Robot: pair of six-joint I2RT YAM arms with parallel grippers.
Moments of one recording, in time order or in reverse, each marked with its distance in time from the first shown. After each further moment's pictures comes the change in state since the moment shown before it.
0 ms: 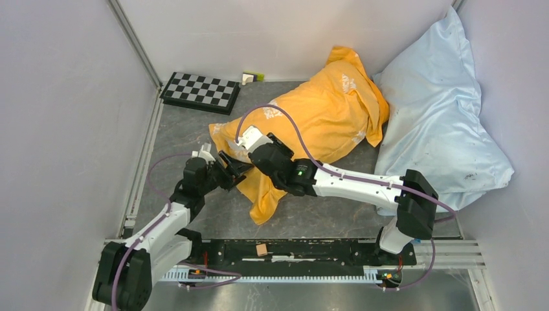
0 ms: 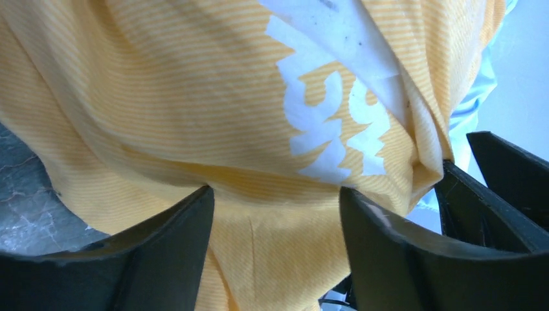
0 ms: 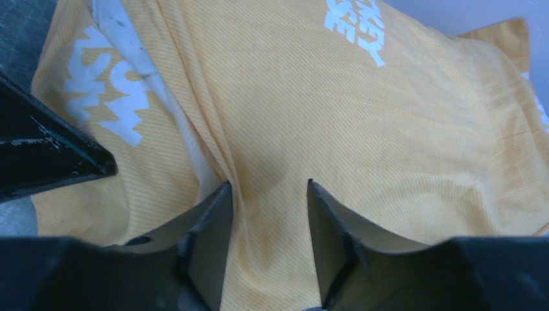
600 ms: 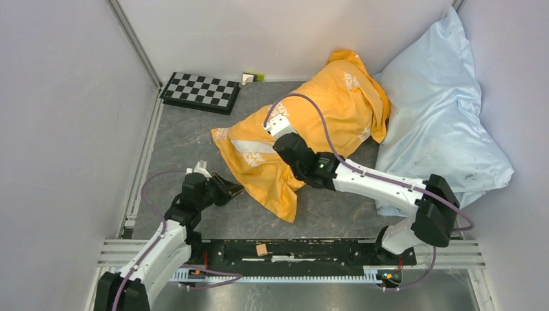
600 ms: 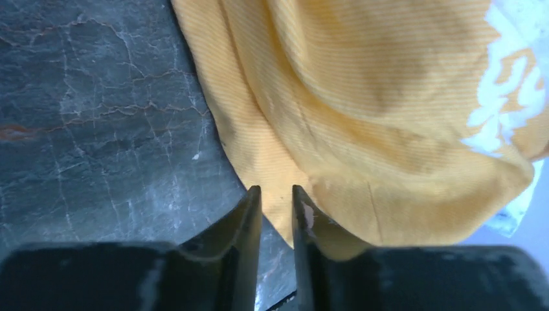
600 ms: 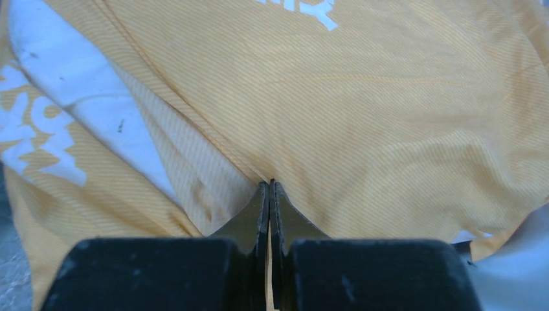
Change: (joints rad) left arm -0.005 -0.227 -0.125 -0.238 -0.099 0.044; right arm -0.129 -0.117 -0.116 -0.004 -0.046 0.112
